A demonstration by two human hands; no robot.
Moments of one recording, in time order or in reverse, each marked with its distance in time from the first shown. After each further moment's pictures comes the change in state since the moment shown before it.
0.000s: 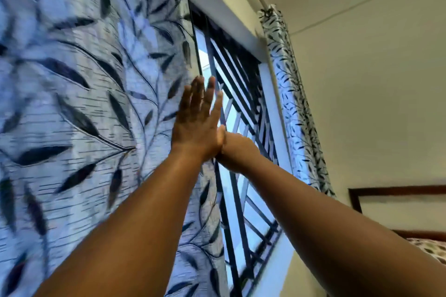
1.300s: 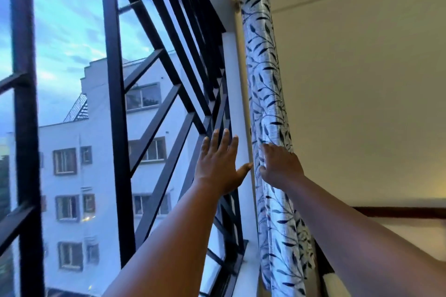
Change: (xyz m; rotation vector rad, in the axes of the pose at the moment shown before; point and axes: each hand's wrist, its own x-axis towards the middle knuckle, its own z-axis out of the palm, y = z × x) left_hand 0.138 0.304 0.431 -0.671 -0.312 0.017; right_hand 0.157 0.489 0.184 -0.558 -0.125 0.316
